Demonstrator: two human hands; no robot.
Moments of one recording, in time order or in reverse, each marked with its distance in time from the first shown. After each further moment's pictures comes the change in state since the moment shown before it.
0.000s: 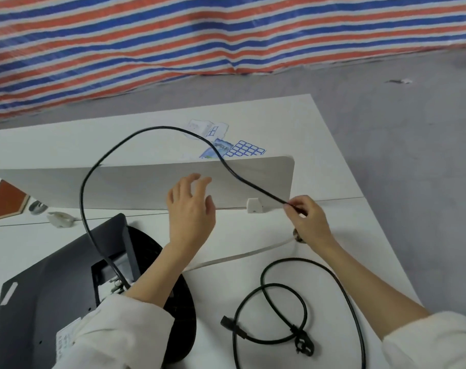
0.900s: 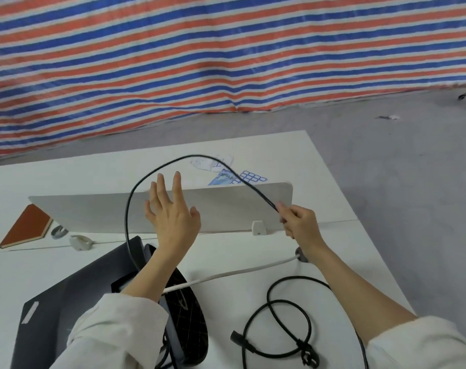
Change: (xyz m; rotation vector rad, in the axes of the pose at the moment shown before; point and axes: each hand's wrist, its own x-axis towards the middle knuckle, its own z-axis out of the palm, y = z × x) left_hand 0.018 -0.018 -0.057 0.115 -0.056 -0.294; right_hand -0.023 -0.075 -0.001 0.312 -0.048 0.002
